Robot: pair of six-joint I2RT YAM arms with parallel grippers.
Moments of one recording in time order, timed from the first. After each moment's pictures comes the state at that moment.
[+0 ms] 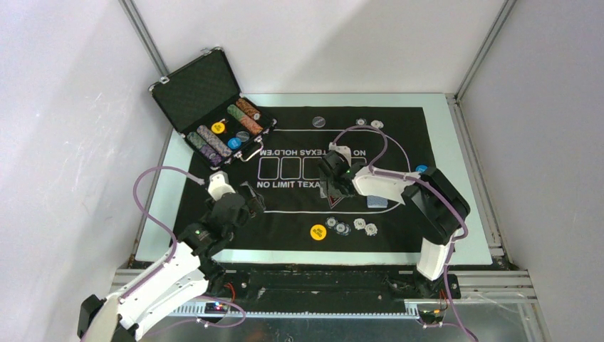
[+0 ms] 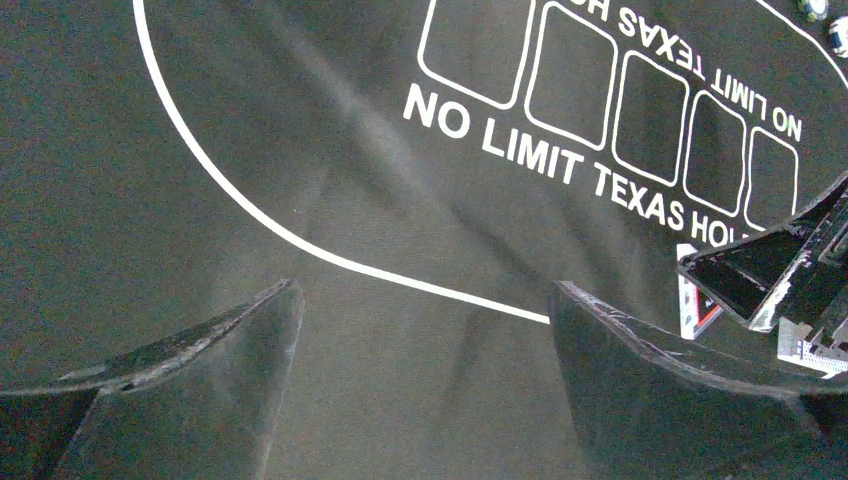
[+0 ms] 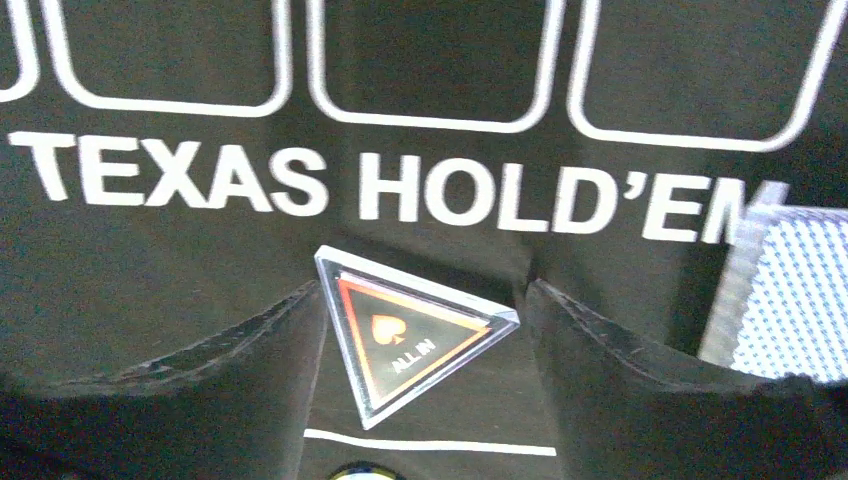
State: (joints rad) left arm -0.64 0.64 0.39 -0.38 -0.51 -0.84; right arm 0.75 1.83 1.09 -0.34 0.29 0.64
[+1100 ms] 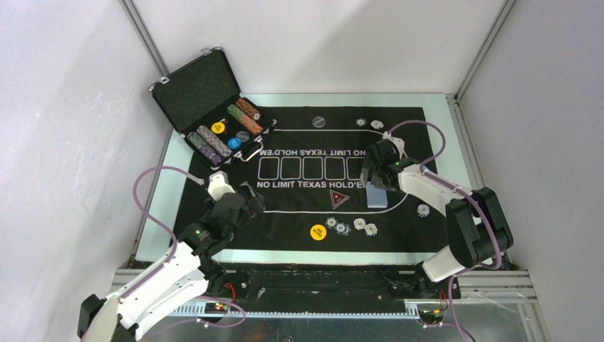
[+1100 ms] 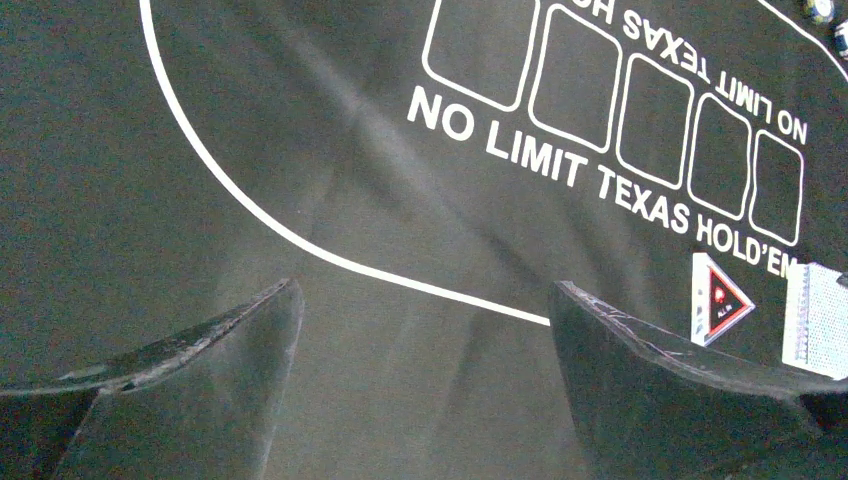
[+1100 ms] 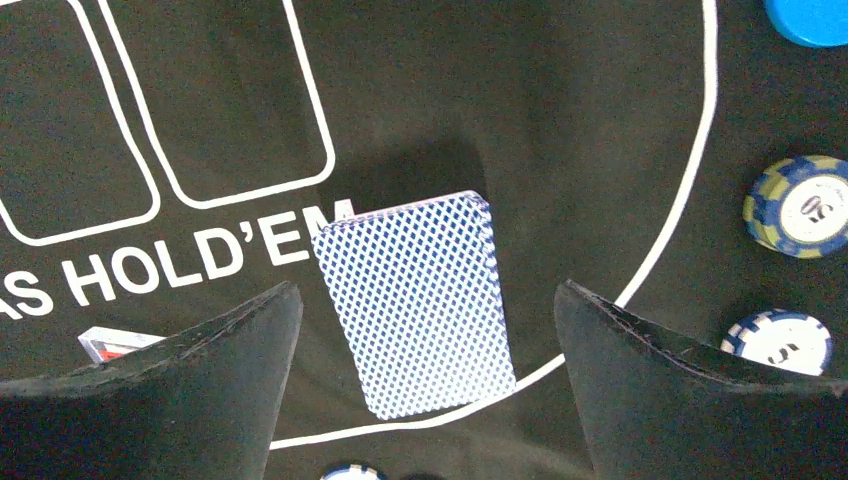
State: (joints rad) left arm -0.64 0.64 0.39 -0.38 -0.52 -0.84; right arm 0.42 1.53 0.91 -0.44 0.33 0.59
